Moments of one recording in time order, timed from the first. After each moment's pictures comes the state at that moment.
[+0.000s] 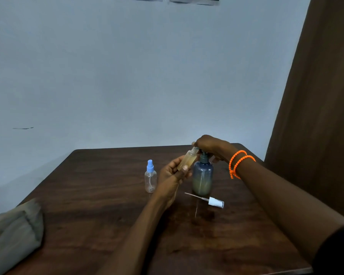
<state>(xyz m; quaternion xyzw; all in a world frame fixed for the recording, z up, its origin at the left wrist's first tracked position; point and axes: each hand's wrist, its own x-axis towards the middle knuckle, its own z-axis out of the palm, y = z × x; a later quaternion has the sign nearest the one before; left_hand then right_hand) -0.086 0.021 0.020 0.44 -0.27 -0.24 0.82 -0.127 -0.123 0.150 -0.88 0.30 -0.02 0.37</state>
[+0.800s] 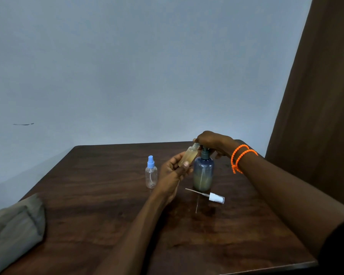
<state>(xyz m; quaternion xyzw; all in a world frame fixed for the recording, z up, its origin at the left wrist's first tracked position) -0.085 0.020 0.019 0.43 -0.27 -0.24 0.83 -0.132 -0.117 0.153 -0.88 0.30 -0.01 0.36</state>
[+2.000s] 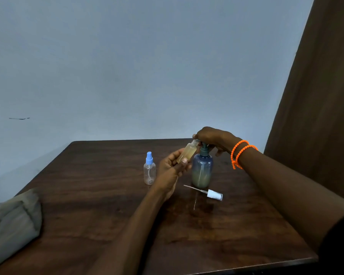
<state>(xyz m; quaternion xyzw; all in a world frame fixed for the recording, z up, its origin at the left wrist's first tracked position) -0.083 0.018 0.016 0.43 -0.27 -0.24 0.83 -0.139 -0.109 0.162 -0.88 0.31 -0.01 0.35</state>
